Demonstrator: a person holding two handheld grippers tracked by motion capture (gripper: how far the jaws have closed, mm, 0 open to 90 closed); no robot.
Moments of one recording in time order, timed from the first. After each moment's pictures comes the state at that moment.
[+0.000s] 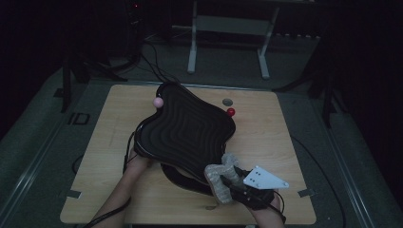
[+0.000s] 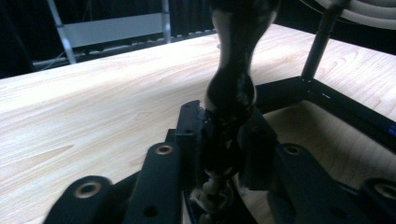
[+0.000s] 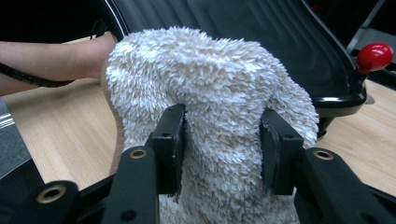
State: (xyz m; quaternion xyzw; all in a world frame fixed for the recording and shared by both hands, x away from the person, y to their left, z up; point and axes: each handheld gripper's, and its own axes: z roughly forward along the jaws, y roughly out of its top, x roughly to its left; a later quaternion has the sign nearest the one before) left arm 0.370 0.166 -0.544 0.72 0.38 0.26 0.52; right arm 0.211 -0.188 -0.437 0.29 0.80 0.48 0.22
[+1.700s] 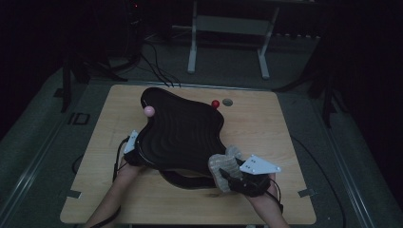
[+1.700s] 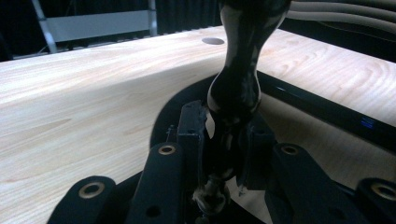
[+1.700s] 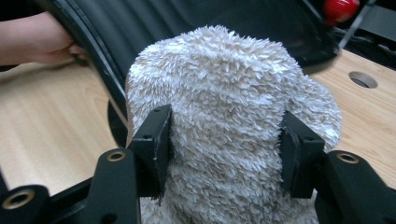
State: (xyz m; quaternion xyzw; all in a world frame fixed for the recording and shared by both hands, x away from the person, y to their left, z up) left arm 0.337 0.191 -0.545 0.73 0.36 0.23 0.54; right arm 0.247 -0.189 -0.448 0.30 0.82 0.44 0.22
